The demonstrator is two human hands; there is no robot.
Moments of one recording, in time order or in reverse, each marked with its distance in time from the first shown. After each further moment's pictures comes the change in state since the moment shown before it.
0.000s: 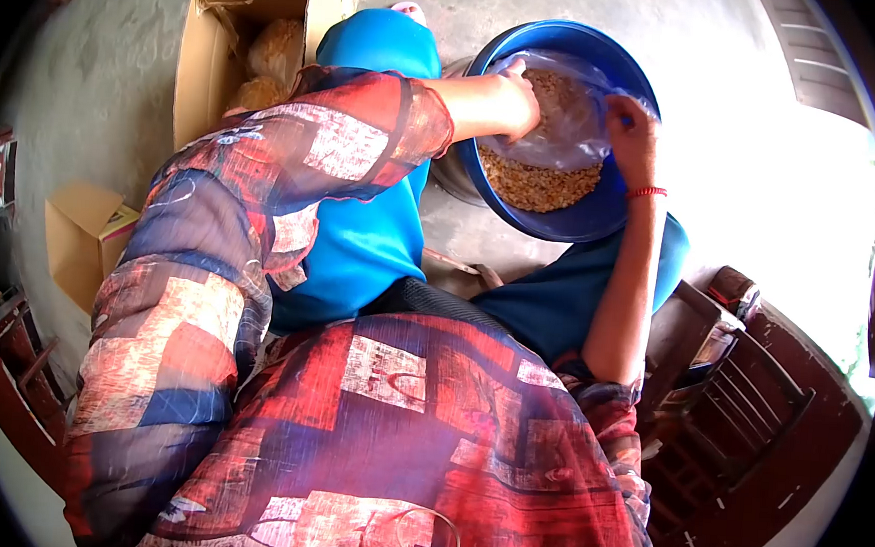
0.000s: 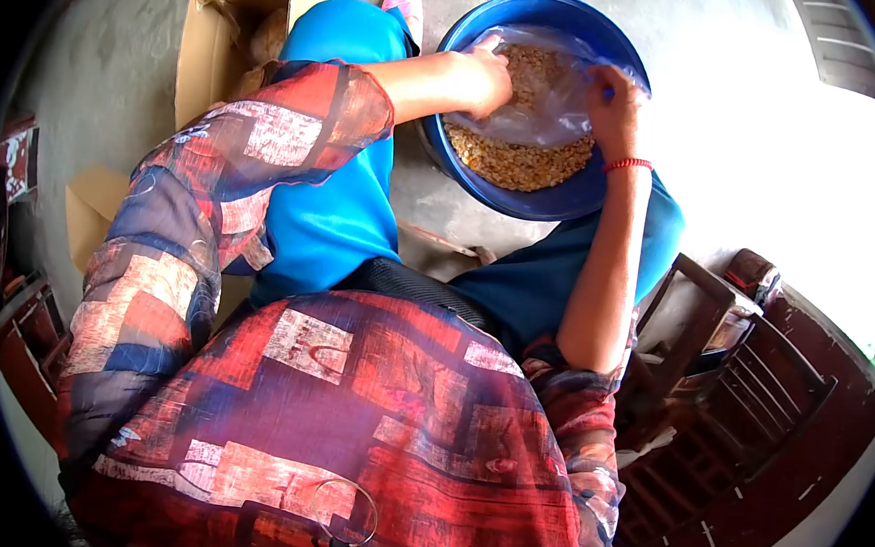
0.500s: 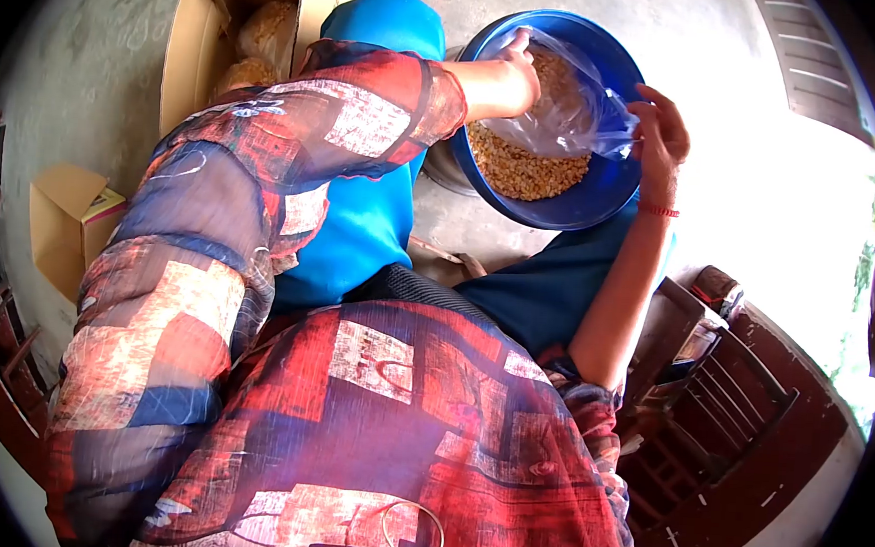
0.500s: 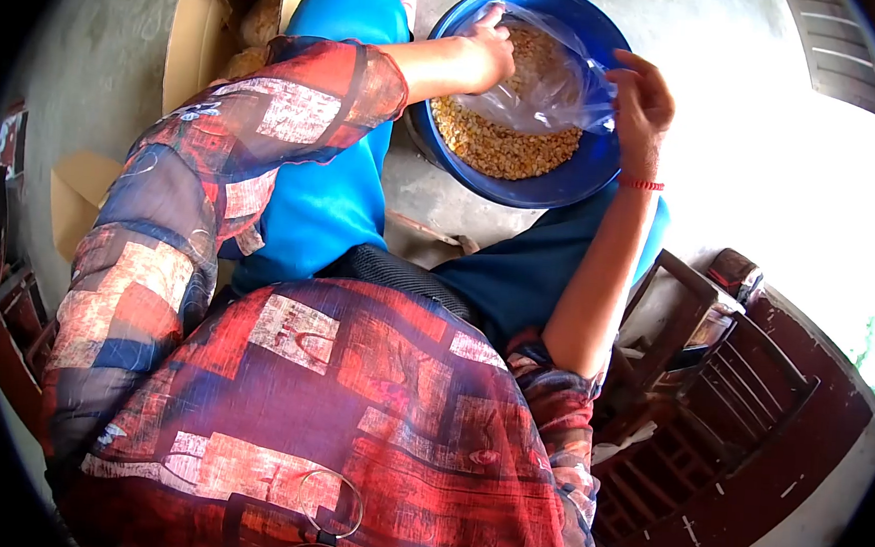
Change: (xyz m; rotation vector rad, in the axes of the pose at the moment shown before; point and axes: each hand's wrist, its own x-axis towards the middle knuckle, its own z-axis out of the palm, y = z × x) left_hand 0.021 0.000 0.003 0.115 0.070 -0.171; right_hand -0.008 -0.029 -0.046 0.468 0.150 0.160
